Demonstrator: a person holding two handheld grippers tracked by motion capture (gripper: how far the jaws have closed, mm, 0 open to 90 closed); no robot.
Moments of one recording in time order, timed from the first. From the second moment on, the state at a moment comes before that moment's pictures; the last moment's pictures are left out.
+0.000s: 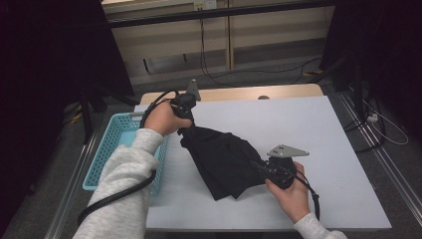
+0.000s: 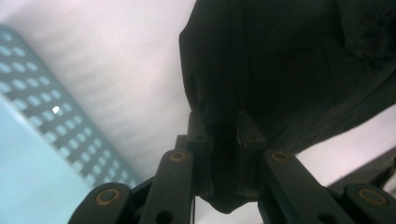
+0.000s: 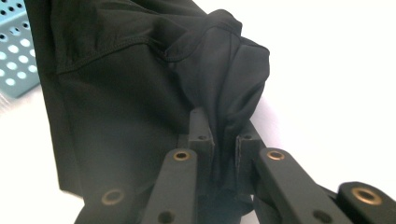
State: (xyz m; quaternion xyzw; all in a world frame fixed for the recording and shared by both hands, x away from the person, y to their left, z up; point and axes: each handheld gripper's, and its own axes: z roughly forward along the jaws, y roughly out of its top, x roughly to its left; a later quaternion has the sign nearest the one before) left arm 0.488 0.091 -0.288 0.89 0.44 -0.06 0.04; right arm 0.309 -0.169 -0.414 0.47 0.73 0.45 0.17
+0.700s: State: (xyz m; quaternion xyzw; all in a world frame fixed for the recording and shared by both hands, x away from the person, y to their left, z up) left arm 0.491 0.147 -0.194 0.89 0.46 -0.02 0.02; right arm 0.331 -0.112 -0.374 0.42 0.72 0.53 0.16
